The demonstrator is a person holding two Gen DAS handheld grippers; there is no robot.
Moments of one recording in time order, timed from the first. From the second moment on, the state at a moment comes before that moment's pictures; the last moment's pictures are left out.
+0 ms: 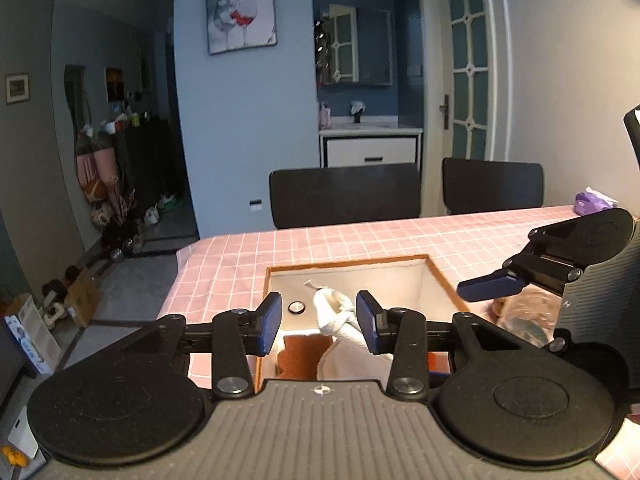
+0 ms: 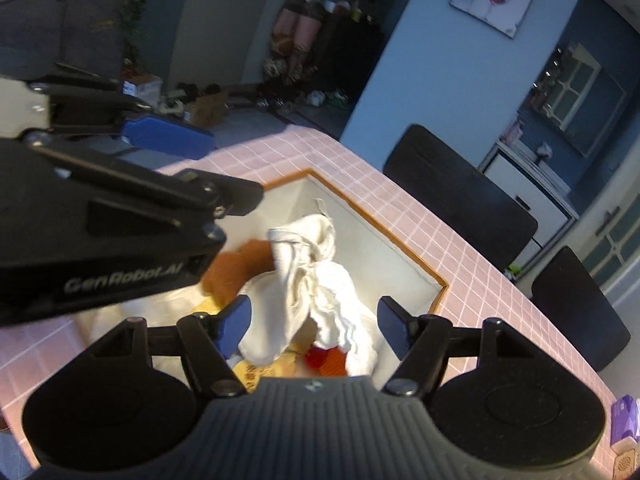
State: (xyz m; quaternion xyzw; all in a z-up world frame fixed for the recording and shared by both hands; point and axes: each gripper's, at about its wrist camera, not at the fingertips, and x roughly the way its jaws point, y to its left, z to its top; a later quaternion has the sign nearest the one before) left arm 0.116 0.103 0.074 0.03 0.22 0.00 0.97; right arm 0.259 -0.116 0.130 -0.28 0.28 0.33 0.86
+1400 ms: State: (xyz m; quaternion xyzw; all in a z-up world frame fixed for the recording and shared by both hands) left arm 0.076 -0.119 -0.012 0.18 0.17 -0.20 0.95; right arm 0.223 -0.388 0.060 -0.21 0.37 0.23 0.88
